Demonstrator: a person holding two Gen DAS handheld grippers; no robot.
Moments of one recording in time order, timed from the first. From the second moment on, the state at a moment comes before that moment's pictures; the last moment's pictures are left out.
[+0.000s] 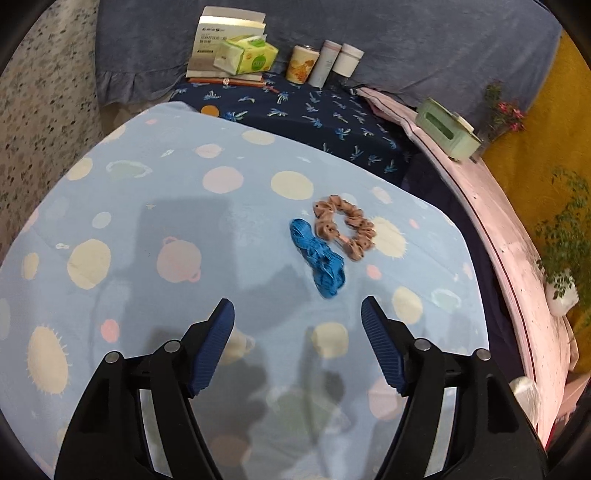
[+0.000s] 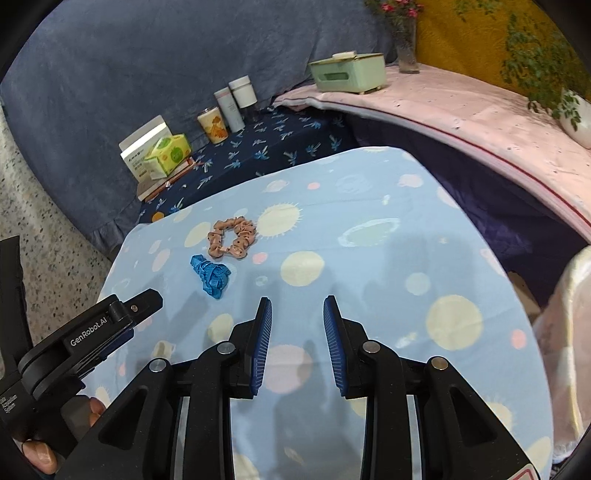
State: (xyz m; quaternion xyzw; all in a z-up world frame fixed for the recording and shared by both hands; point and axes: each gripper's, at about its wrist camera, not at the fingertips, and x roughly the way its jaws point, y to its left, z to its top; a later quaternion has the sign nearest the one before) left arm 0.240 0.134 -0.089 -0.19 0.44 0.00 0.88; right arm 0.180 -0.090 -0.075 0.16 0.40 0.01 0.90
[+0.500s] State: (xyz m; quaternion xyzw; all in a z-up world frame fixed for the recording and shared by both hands) left arm 0.313 0.136 -0.133 -0.23 0.48 -0.04 0.85; right arm 0.276 -0.064 -0.105 0.16 0.42 0.03 0.89
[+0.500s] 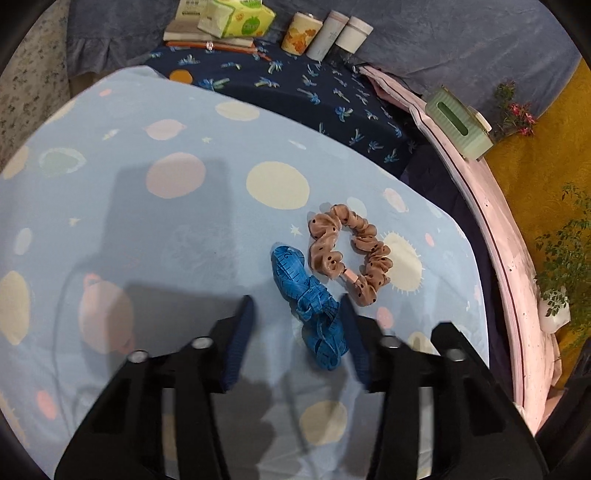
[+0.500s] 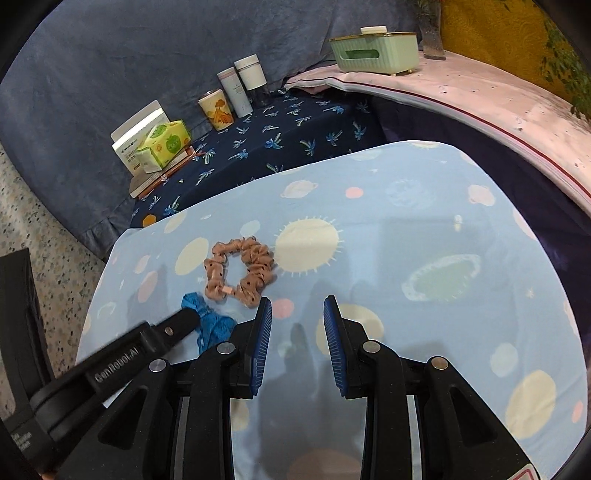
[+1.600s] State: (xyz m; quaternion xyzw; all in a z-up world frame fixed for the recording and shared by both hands) left arm 0.303 0.144 -0.122 -0.23 0.45 -0.07 0.86; right arm 0.286 -0.049 -0.117 0.17 0.42 0.05 0.89
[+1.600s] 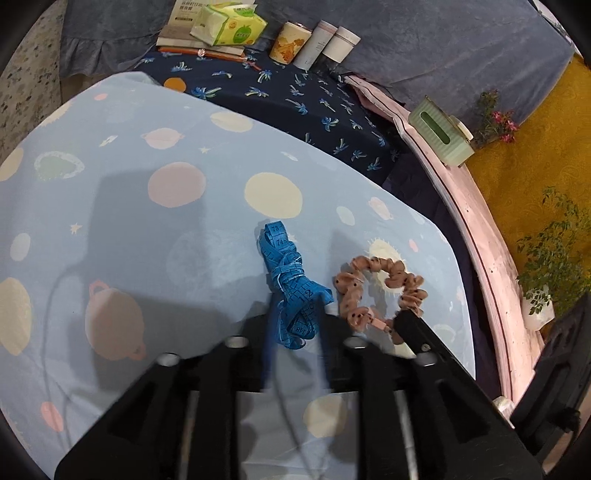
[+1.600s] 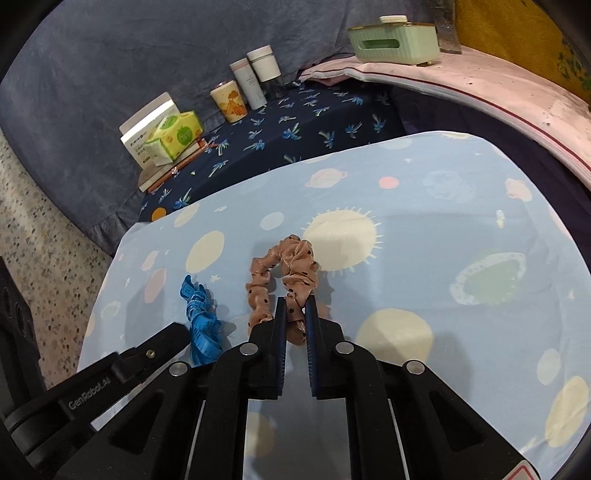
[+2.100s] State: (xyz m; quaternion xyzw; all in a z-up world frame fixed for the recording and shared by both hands) left arm 0.319 0.133 -0.139 -0.21 0.47 -0.06 0.86; right arm 0.277 -0.068 -0.121 0.19 0.42 0.04 0.88
